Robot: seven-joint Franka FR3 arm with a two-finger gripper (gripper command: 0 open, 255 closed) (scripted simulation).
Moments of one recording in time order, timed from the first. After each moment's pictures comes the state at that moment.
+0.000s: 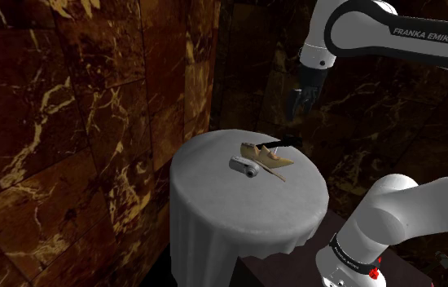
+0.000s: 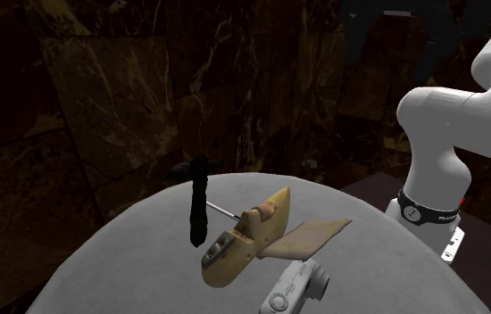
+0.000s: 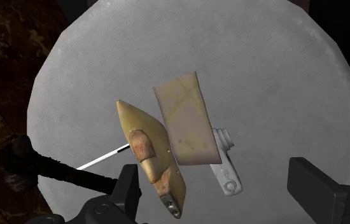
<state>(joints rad) -0.02 -0.74 0.06 -2.28 -0.05 1.56 0.05</state>
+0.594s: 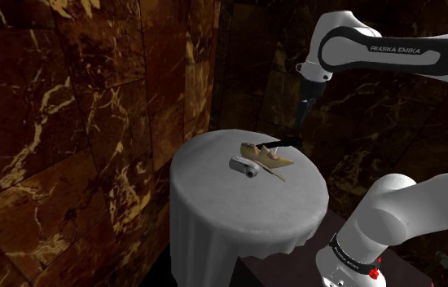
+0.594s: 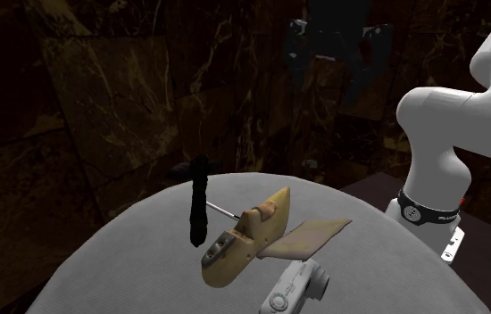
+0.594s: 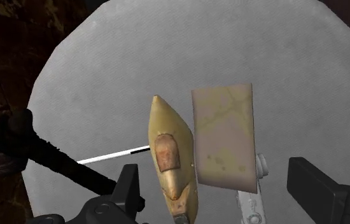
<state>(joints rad) 0.00 -0.68 -0.13 -2.36 -0.15 1.67 -0.30</state>
